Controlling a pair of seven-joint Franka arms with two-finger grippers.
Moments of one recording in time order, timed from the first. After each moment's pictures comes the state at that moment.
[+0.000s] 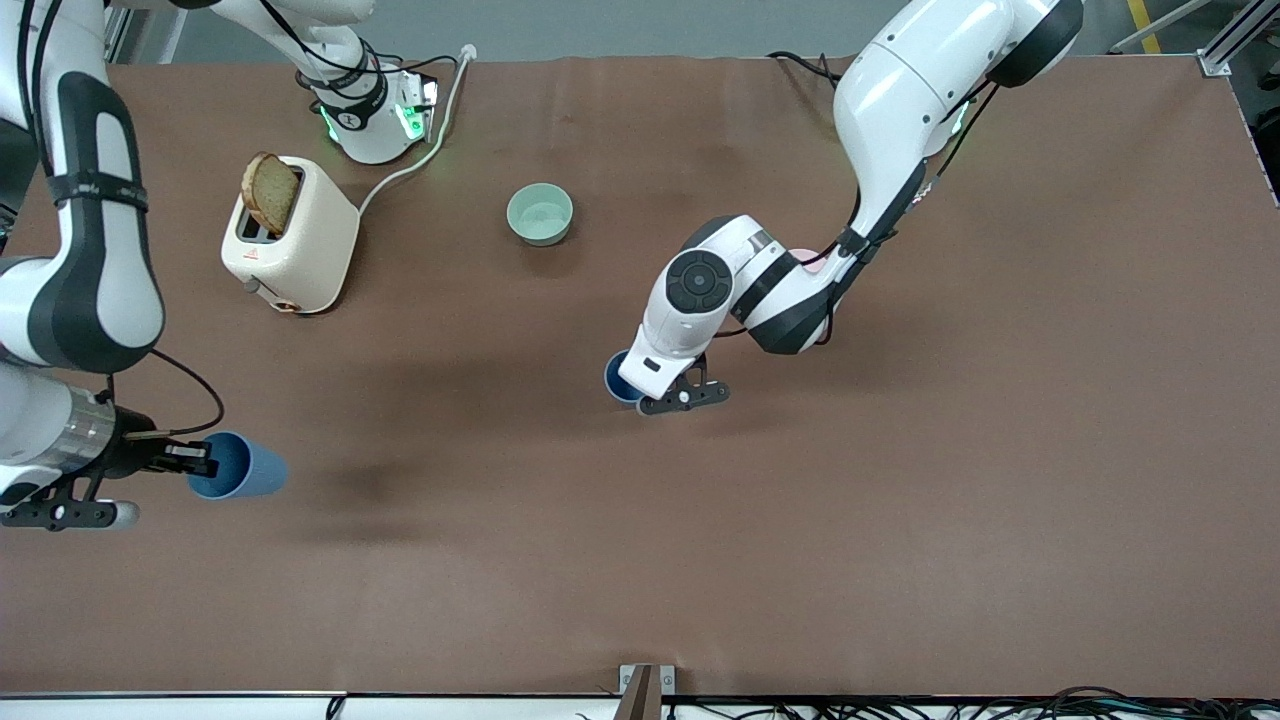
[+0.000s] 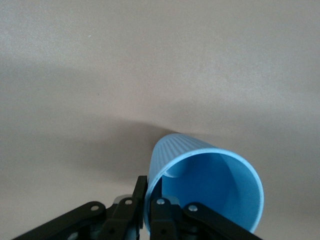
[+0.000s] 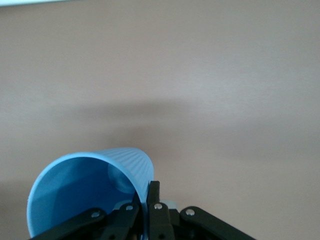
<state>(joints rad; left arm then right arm) -0.44 0.78 -0.39 -1.44 0.17 2.24 -1.02 -0.02 0.50 -0.02 -1.38 0.10 1.92 -0.01</state>
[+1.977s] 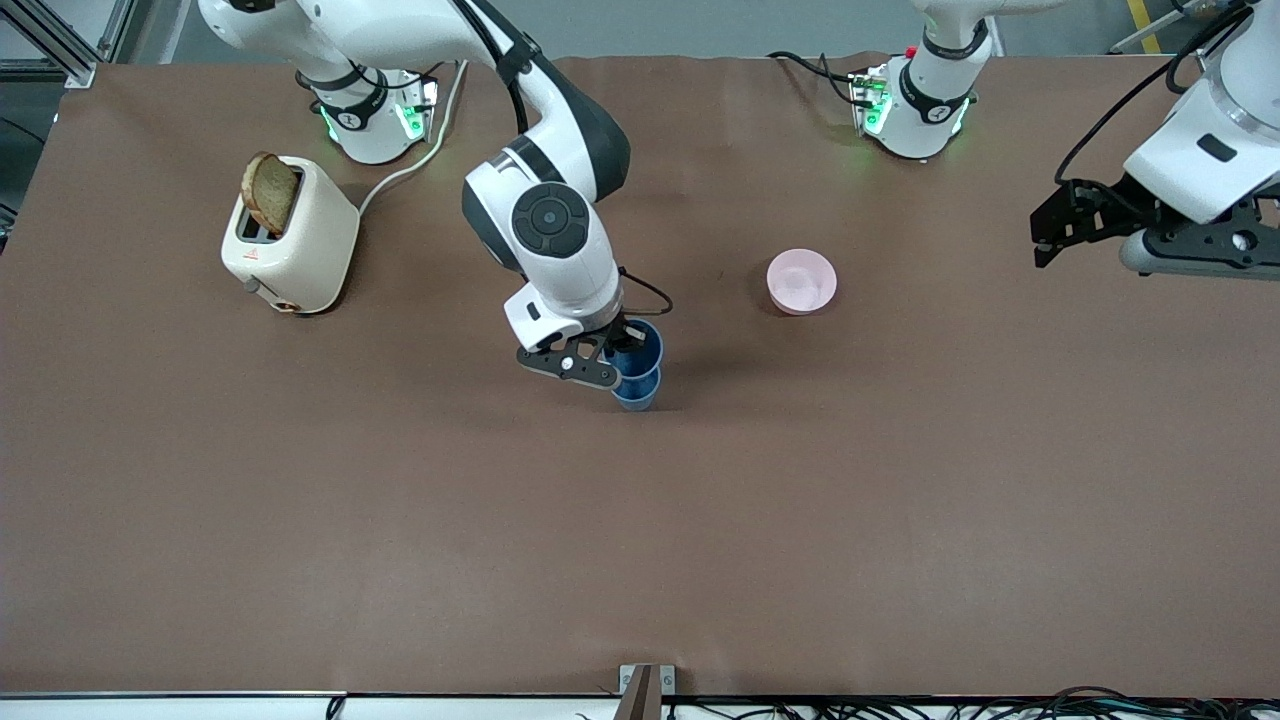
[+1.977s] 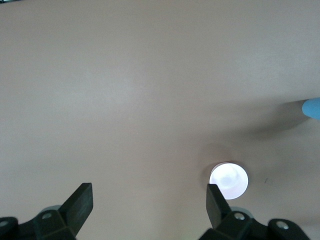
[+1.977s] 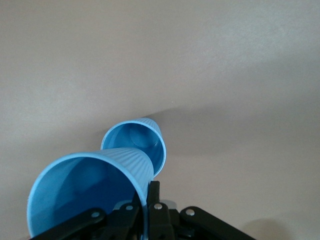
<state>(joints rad) 0.01 0.03 -0.23 -1.45 0.06 1.51 -0.07 0.72 0.58 -0.02 -1.40 0.10 2.00 0.94</state>
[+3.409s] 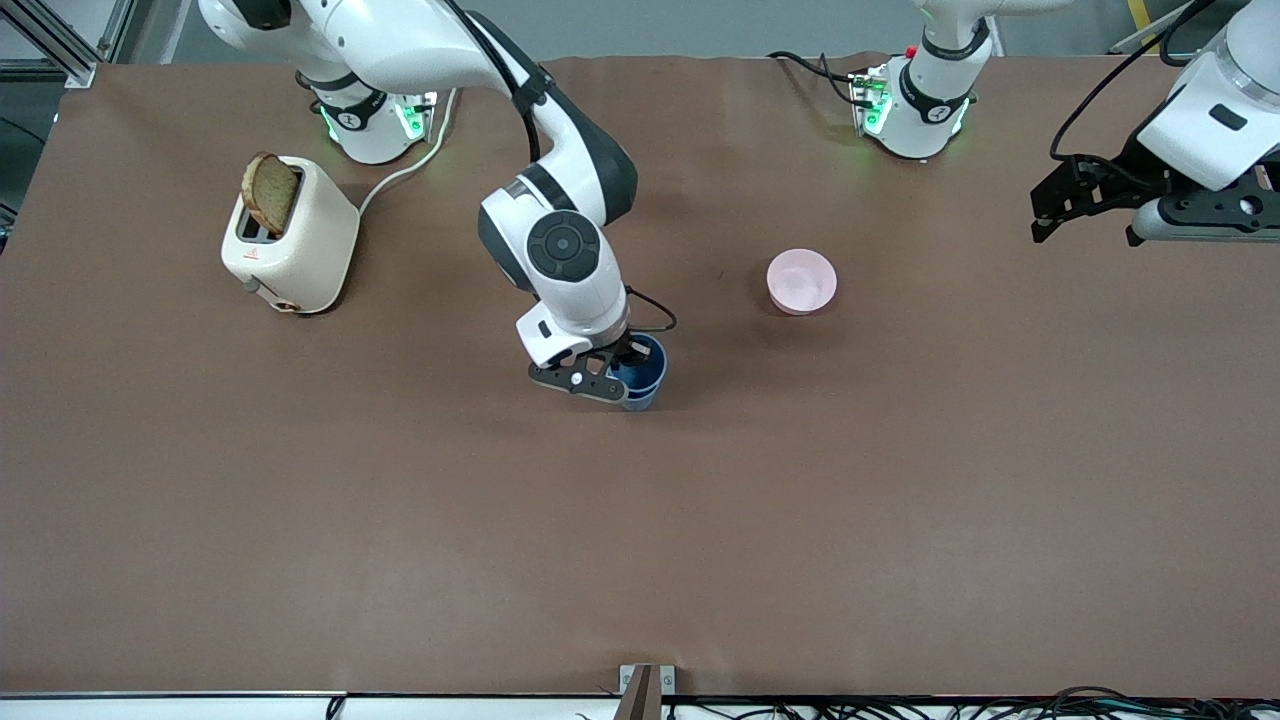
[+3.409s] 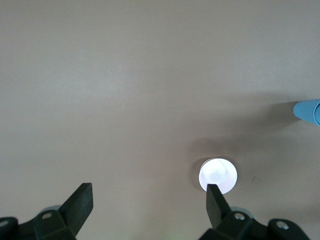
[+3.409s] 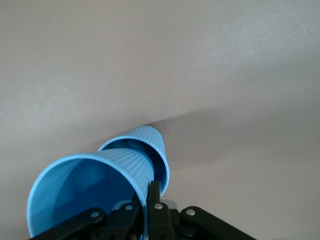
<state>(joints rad) -0.02 -0.07 -0.15 -1.59 -0.01 1.56 -0.11 0.72 0.64 -0.02 -1.40 0.10 2.07 0.93</state>
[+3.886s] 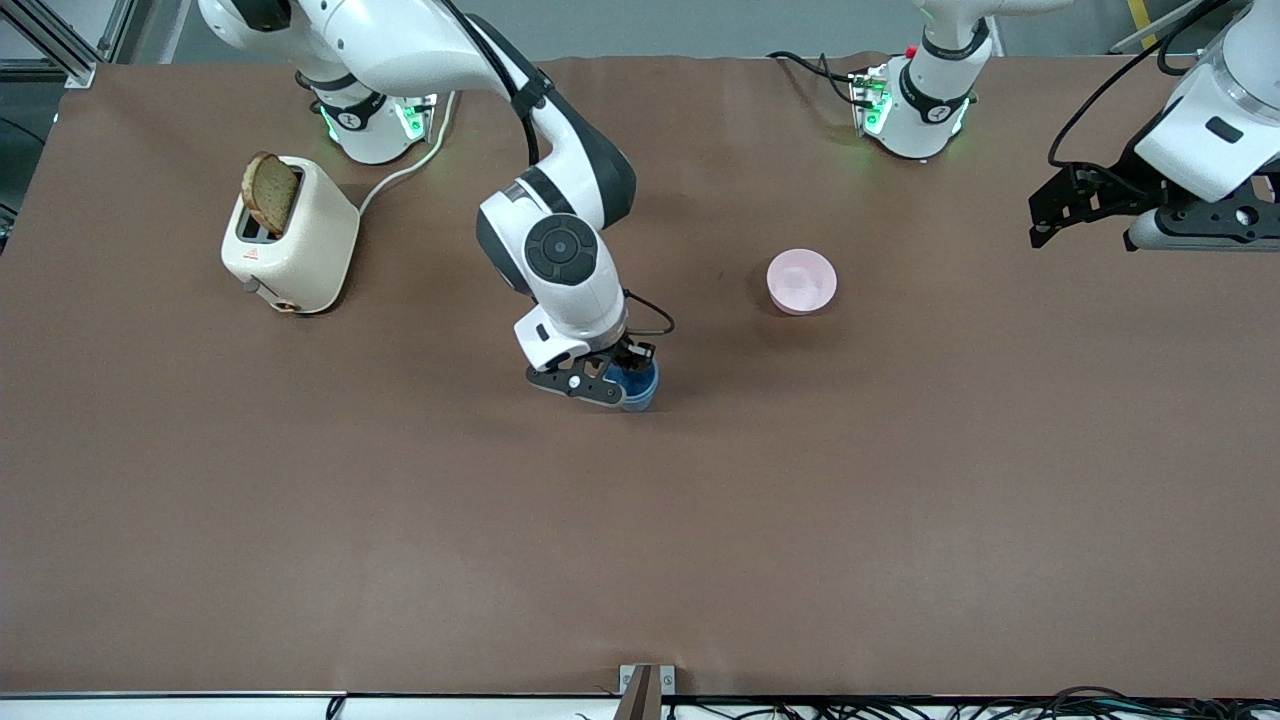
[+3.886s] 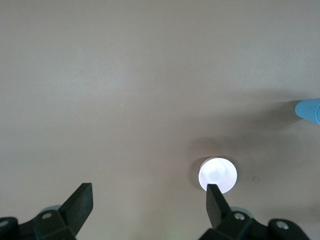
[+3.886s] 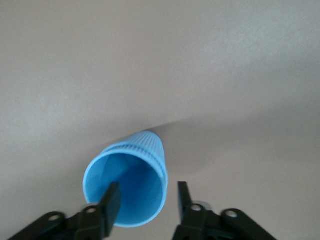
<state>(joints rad) -0.02 -0.05 -0.15 -1.58 -0.01 1.55 -0.12 0.71 0.64 -0.04 -1.39 0.10 2.07 0.93</state>
